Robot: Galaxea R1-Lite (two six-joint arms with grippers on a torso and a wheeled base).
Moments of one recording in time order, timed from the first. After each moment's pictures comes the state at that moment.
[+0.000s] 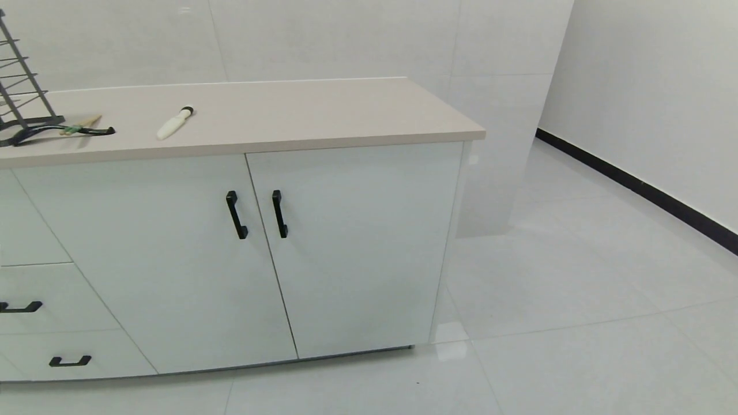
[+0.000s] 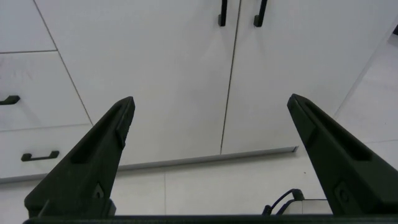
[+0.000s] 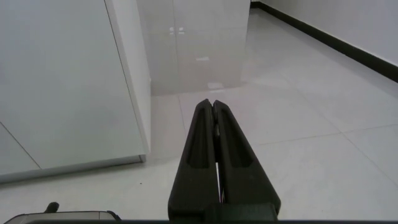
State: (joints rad) left arm 0.00 0.00 0.00 0.00 0.00 0.00; right arm 0.00 0.00 0.00 0.00 -0.02 0.01
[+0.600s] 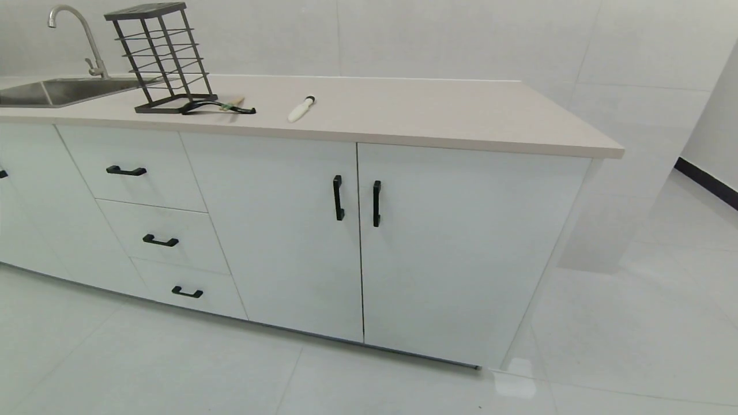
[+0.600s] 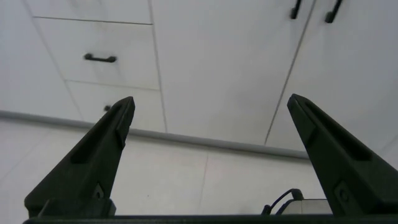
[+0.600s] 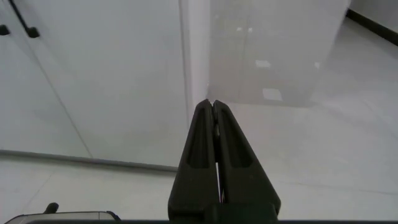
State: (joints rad) left arm 0.00 0.00 0.00 0.00 0.00 0.00; right arm 0.00 0.00 0.00 0.00 -0.02 0.01
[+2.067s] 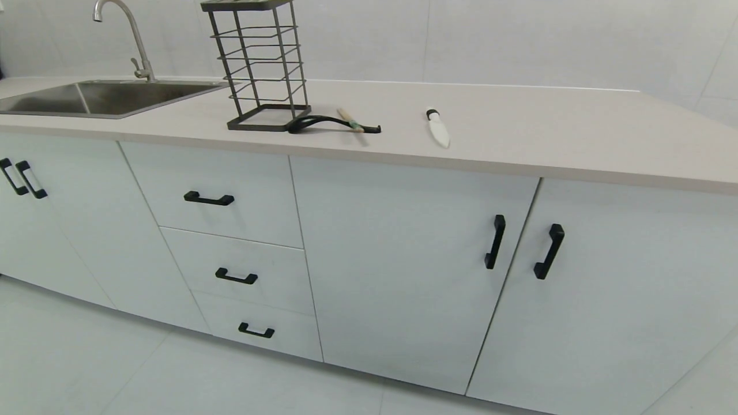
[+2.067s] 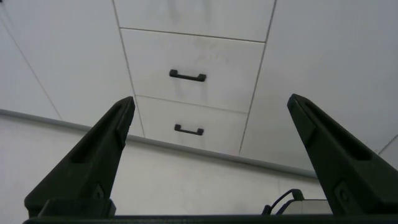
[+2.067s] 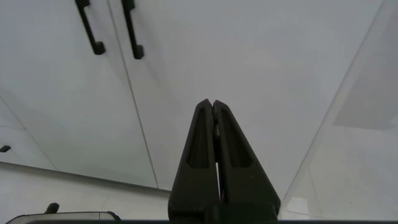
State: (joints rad) left arm 0.00 0.00 0.00 0.00 0.00 0.00; right arm 0.00 0.00 0.00 0.00 -0.02 0.01
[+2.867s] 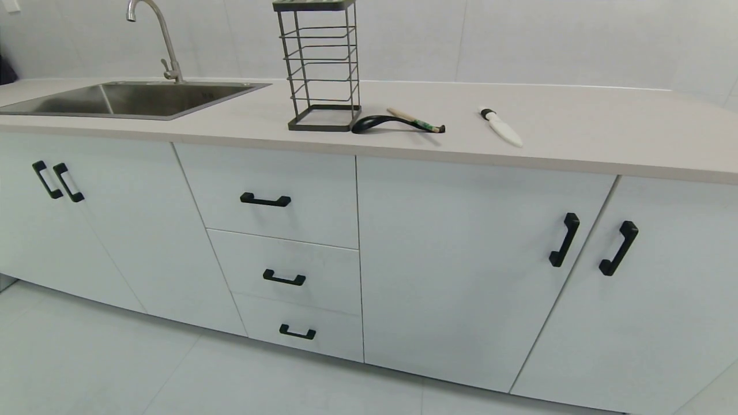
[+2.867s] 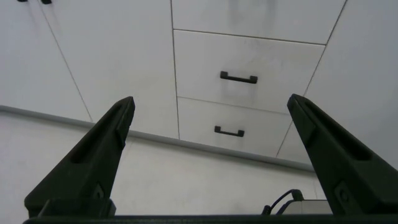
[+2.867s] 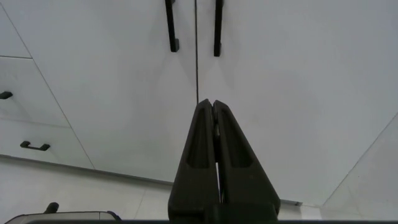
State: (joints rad) left arm 0.00 0.00 0.00 0.00 0.00 0.00; right arm 0.00 0.00 0.00 0.00 -0.02 0.01
